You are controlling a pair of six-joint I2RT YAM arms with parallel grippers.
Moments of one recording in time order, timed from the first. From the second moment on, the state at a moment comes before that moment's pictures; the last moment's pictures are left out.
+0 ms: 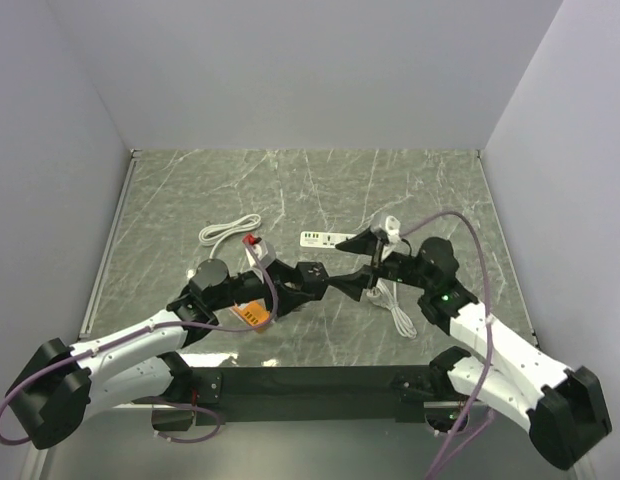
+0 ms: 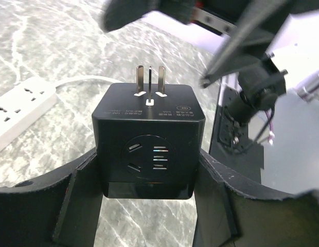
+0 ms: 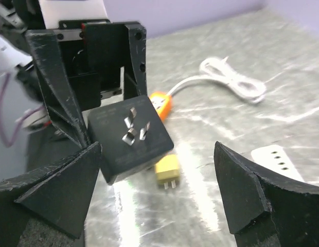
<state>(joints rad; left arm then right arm) -0.76 0.98 0.36 0.61 0.52 -0.29 0.52 0.92 0.51 0.41 -0.78 0.12</state>
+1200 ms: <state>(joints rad) -0.68 1.12 0.33 1.06 0.23 -1.05 1.04 1.07 0.24 1.12 0.23 0.07</state>
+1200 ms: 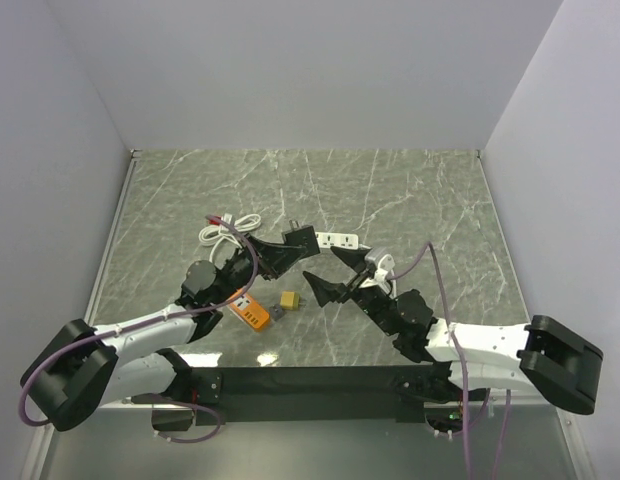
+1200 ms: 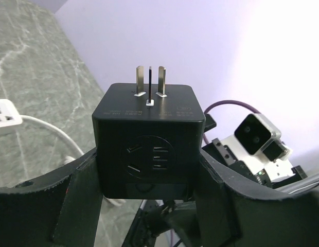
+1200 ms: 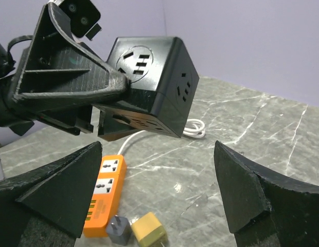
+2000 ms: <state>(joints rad) -0.76 1.15 0.28 1.19 0.12 -1.16 1.15 1.24 0.36 1.21 0.38 -0.06</state>
